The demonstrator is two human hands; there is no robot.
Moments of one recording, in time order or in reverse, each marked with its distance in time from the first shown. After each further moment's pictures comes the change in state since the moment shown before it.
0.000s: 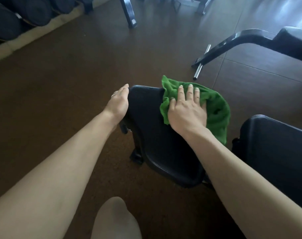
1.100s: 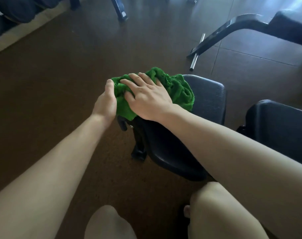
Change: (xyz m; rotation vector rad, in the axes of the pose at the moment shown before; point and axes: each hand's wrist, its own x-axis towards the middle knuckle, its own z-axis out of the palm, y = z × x) left_hand -0.001 -0.019 -0.020 -0.161 0.071 -0.122; right_hand 0.016 -0.076 0.031 -0.034 -0.019 -0.557
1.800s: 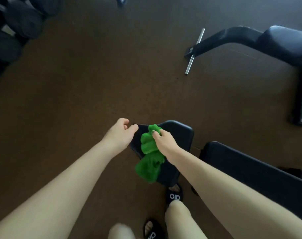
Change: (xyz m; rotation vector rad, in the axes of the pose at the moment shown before) left_hand -0.079 0.274 -0.027 0.612 -0.288 -0.307; right_hand -0.024 -0.013 -0.197 0.942 -0.417 0.913
